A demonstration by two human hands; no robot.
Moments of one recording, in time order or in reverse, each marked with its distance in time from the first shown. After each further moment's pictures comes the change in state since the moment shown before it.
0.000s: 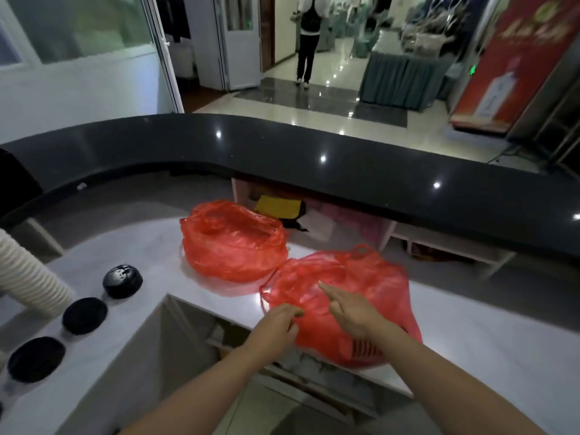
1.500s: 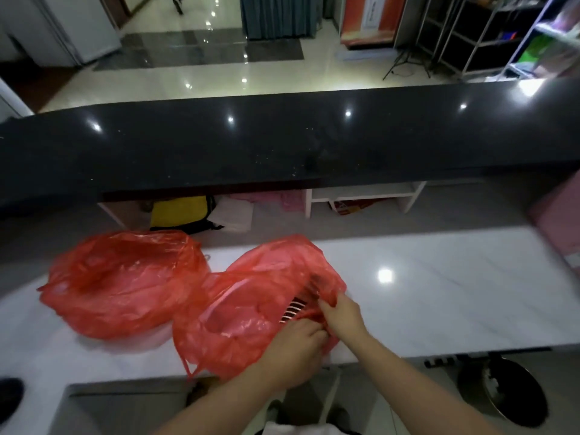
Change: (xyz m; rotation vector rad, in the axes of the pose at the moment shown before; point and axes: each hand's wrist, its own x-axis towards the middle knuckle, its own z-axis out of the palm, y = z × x) left_hand 0.088 0.073 0.106 0.337 -0.347 0.751; right_hand -0.024 0.088 0.046 0.769 0.467 0.777
